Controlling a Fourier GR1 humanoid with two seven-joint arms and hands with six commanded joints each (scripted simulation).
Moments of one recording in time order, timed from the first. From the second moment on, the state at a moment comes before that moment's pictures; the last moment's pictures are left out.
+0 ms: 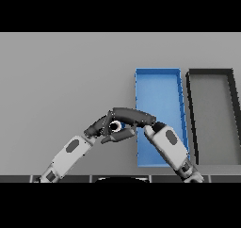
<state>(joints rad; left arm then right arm) -0.34 0.20 -0.60 -1.56 0.15 -0.19 -0.15 -0.53 -0.08 0.40 -1.76 -0.26 0.63 0.36</state>
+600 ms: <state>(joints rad) -0.36 0.26 -0.61 -1.54 0.08 -0.25 -0.06 -0.47 0.03 0.34 -1.82 -0.23 0.71 0.40</state>
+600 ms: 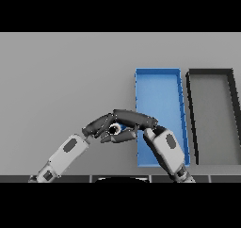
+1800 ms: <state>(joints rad) -0.32 0.26 -0.61 -1.55 0.10 -0.22 0.06 -0.95 -0.15 0.14 -1.72 -0.76 0.34 0.54</state>
